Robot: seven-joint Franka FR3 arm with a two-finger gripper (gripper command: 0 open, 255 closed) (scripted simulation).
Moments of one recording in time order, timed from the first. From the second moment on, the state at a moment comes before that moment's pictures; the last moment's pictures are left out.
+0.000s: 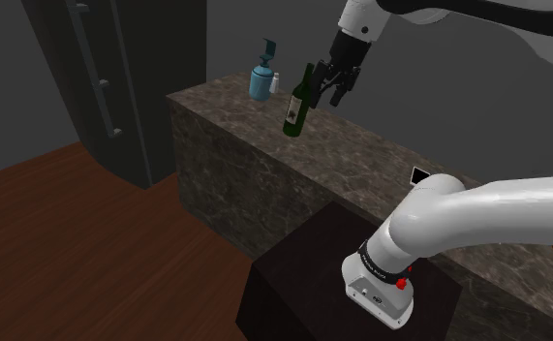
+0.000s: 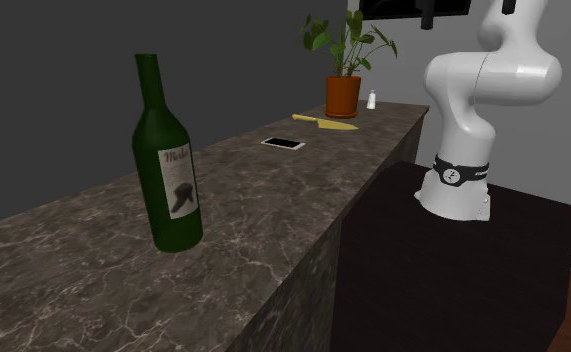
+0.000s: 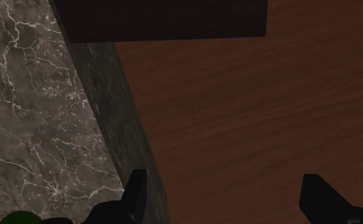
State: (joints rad) arm 0.00 -0.74 -0.01 -2.36 0.12 1.65 0.05
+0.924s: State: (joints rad) arm -0.05 -0.40 -0.18 -2.13 0.01 1.75 -0.21
